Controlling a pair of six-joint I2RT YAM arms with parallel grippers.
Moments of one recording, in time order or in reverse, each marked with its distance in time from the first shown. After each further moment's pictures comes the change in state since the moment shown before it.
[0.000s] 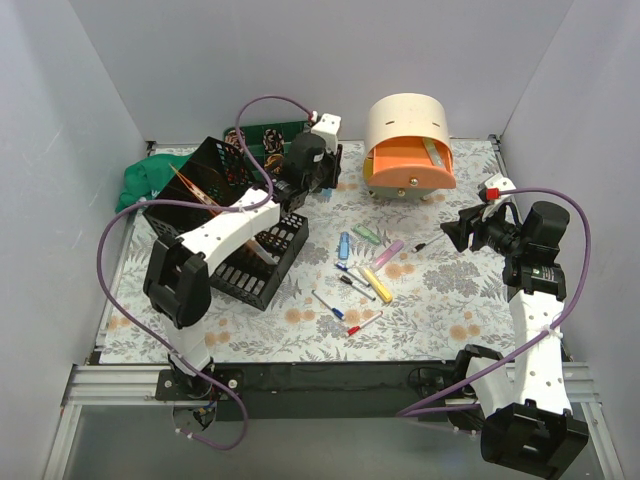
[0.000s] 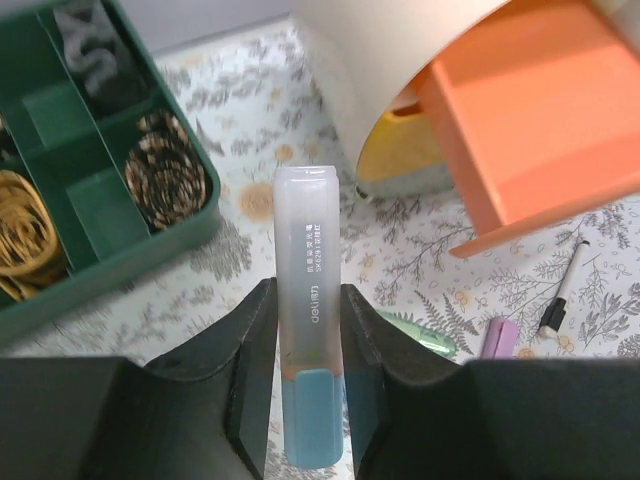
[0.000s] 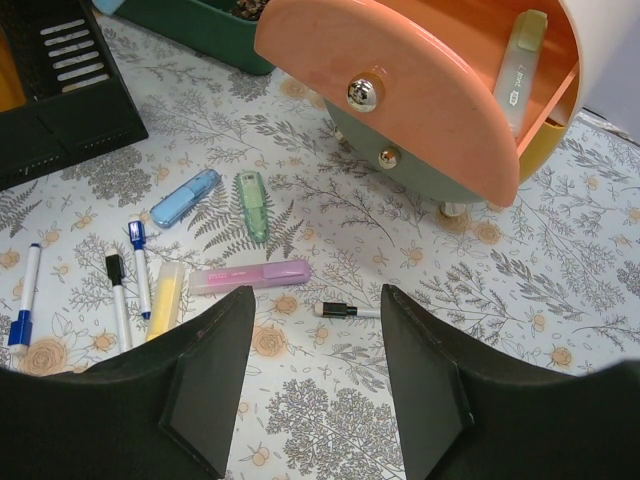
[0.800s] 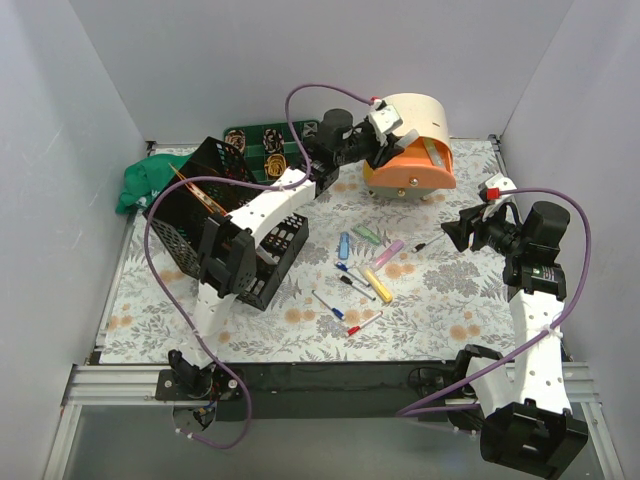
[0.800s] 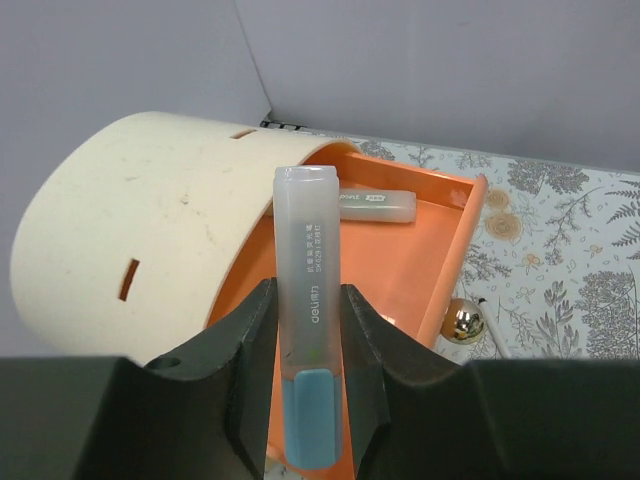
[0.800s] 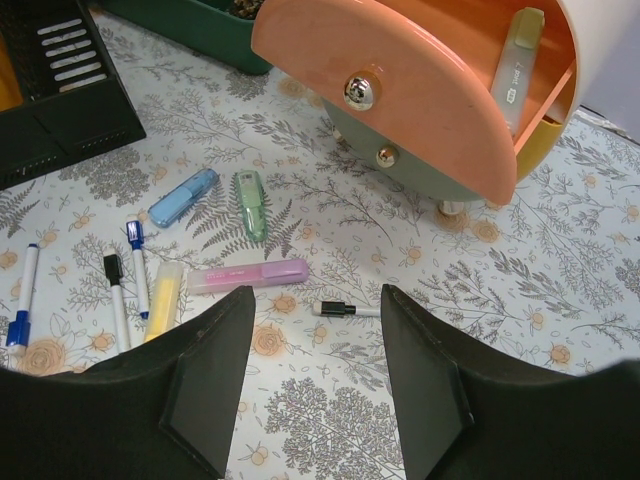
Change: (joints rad) left arm -0.013 0.370 0.510 0.213 0.642 0.419; right arm -0.005 0.001 0.000 0.000 0.001 -0.001
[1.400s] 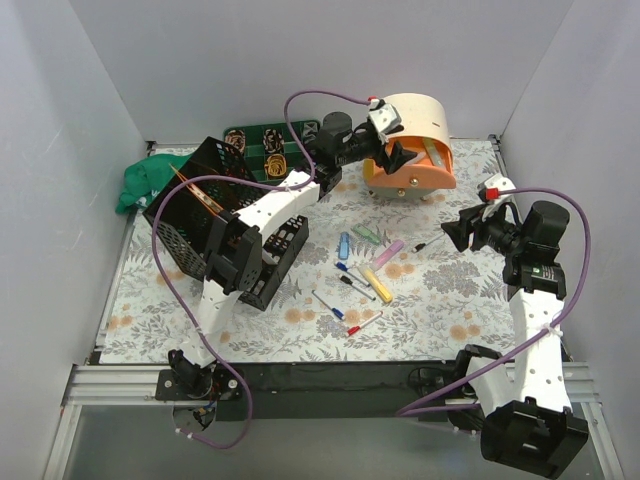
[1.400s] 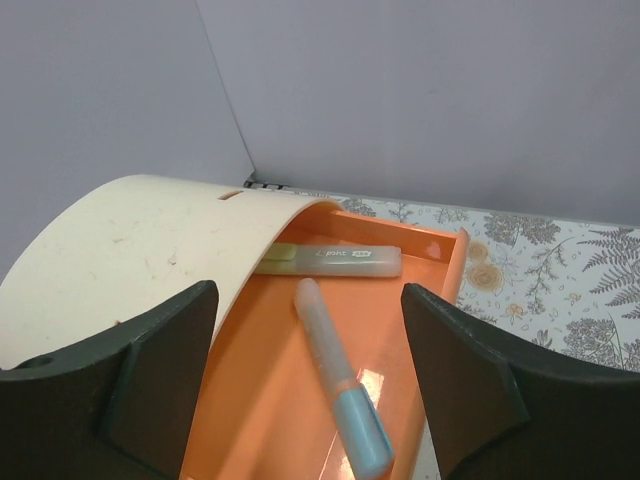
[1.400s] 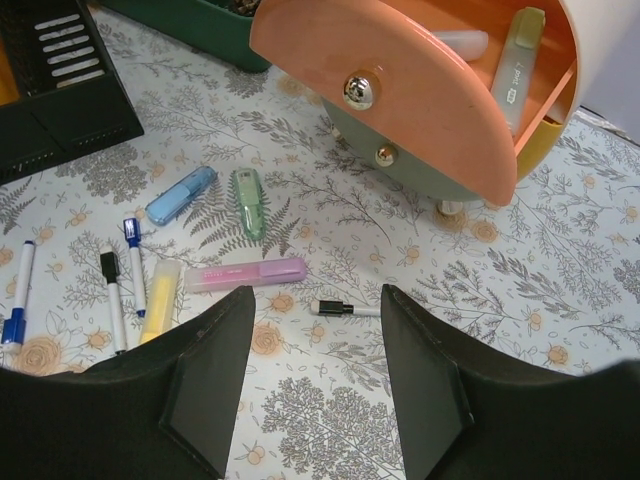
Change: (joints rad) left arm 0.000 0.087 0.017 0.215 0.086 -0.084; right arm 0.000 0.005 0.000 0.000 -0.001 -0.009
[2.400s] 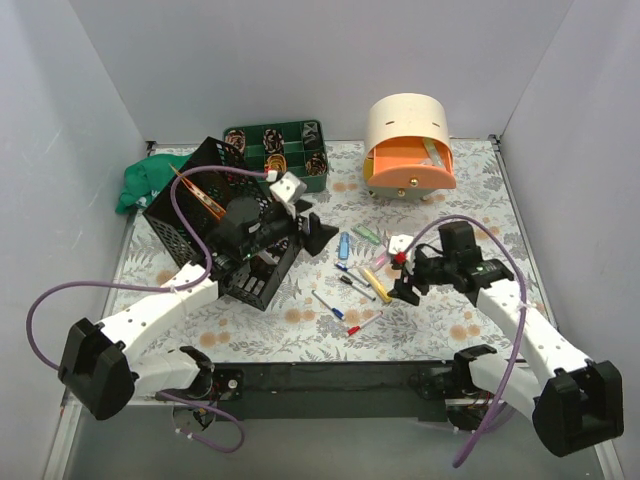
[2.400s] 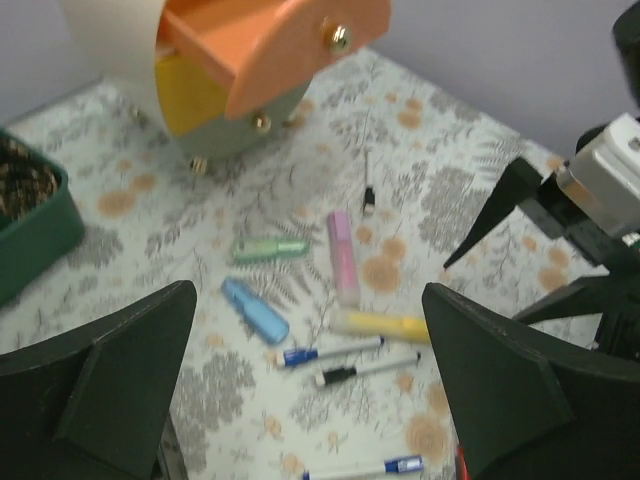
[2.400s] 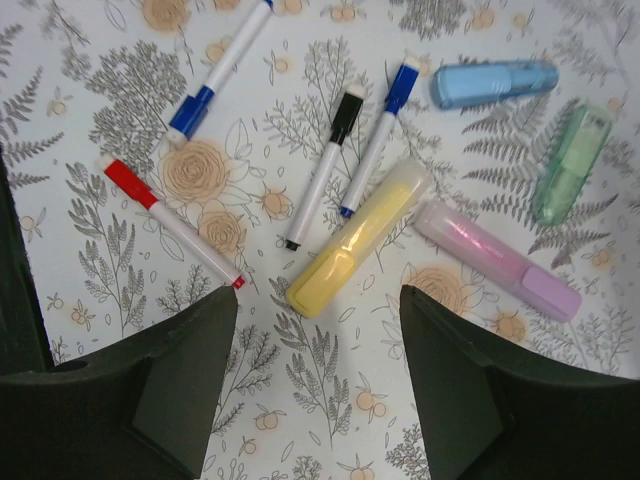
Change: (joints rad) left arm 0.013 -1.093 -1.197 -0.027 -0.274 -0.257; right arm 0.525 0.119 -0.153 -0.221 0.012 -0.497
